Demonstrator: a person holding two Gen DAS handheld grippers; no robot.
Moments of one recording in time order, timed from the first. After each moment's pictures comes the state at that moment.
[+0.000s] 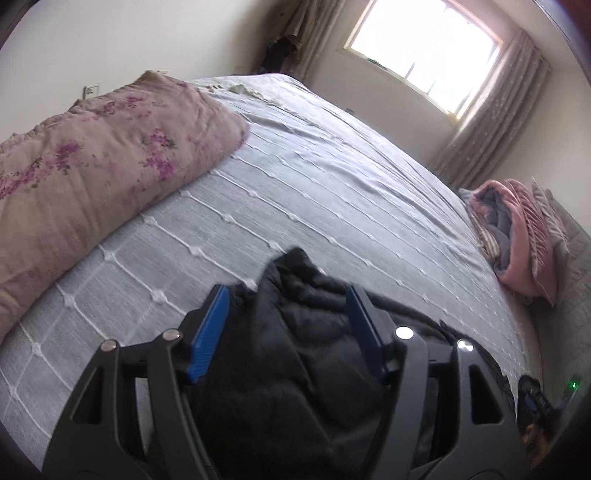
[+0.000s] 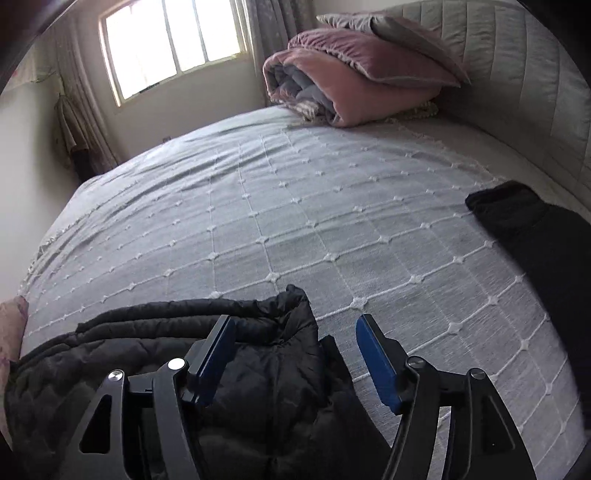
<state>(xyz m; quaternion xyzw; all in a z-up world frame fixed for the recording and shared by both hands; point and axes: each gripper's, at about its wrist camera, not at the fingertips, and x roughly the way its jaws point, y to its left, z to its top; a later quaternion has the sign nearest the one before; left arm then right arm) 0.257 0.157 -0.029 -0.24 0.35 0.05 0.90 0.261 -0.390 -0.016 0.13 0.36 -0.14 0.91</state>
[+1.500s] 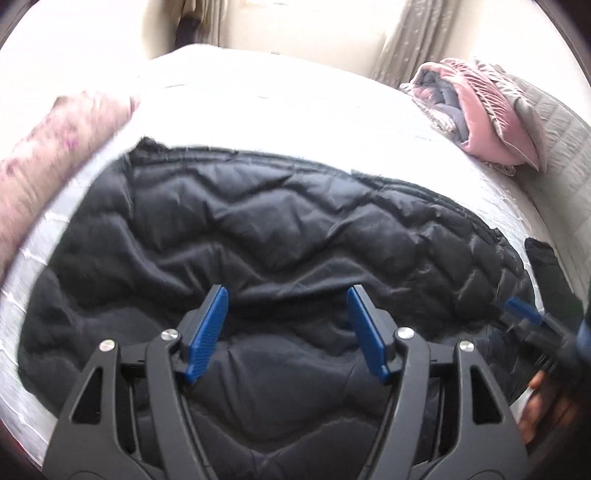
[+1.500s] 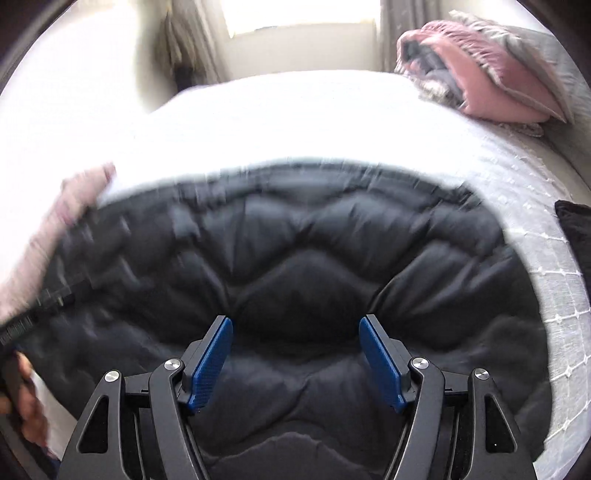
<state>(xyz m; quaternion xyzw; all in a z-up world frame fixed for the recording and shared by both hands) 0.191 -0.012 -0.046 -0.09 0.42 -0.04 0.90 0.188 -0.259 -0.042 0.07 0.42 0.03 0.90</state>
